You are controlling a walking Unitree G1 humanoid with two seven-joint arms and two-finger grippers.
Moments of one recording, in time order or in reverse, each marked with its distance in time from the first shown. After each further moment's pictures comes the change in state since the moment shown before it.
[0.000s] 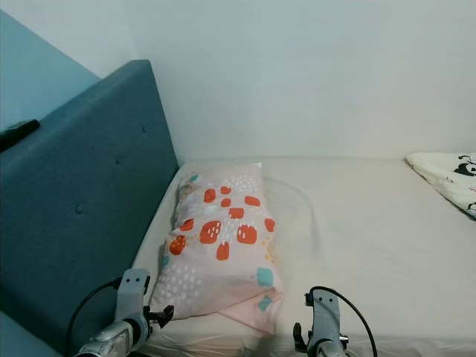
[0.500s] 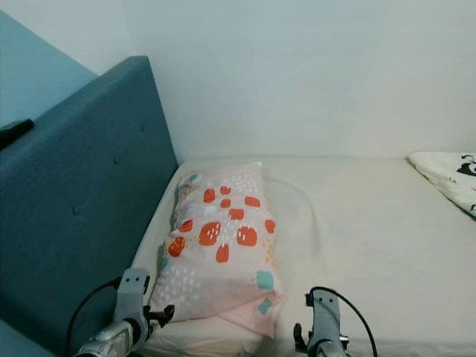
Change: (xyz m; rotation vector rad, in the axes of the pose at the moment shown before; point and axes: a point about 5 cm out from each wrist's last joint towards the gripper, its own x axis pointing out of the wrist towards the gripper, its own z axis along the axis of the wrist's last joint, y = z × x) left arm 0.000 0.000 0.000 -0.003 -0.009 -0.013; right arm 0.000 -0.001 -0.001 0.001 0.002 -0.004
